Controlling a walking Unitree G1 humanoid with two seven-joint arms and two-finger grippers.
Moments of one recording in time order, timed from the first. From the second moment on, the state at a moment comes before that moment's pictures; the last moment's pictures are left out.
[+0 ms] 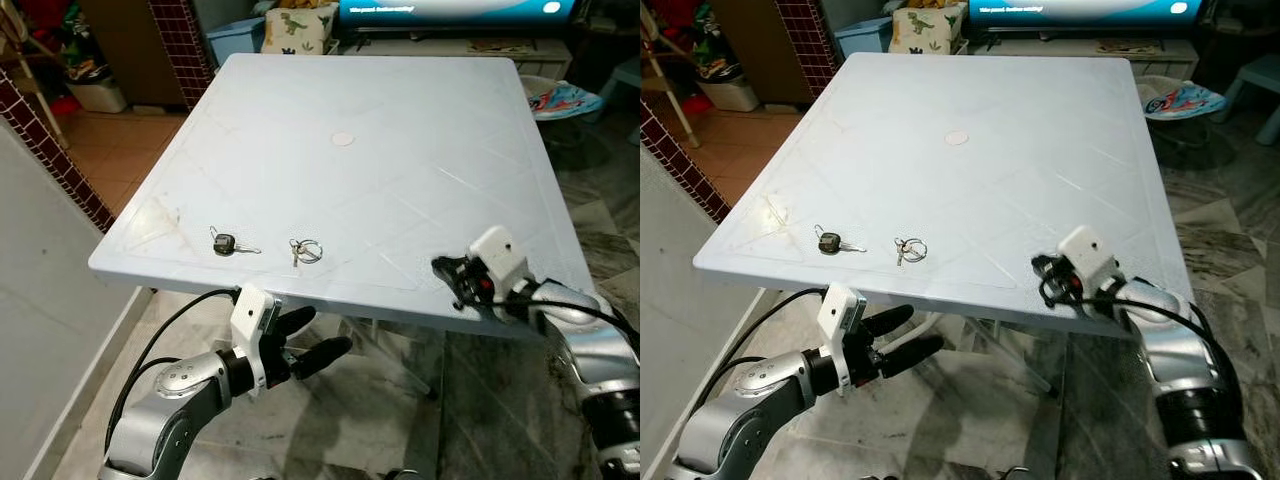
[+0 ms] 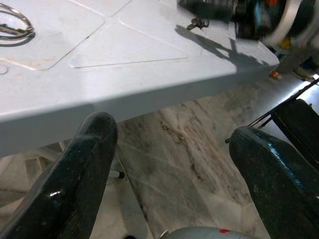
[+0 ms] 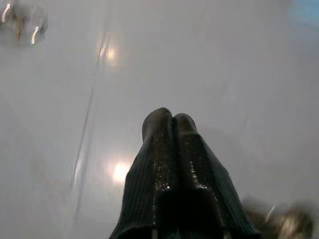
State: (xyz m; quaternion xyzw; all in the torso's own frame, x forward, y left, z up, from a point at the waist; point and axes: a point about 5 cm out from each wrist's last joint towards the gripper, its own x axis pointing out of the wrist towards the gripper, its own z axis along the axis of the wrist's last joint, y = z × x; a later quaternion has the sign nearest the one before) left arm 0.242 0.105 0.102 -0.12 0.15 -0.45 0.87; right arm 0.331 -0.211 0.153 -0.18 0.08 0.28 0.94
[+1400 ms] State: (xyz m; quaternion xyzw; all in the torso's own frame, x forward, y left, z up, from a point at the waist) left arm 0.243 0.104 0.104 -0.12 0.15 -0.45 0.87; right arm 0.314 -0.257 0.153 -0.28 0.14 0.02 0.95
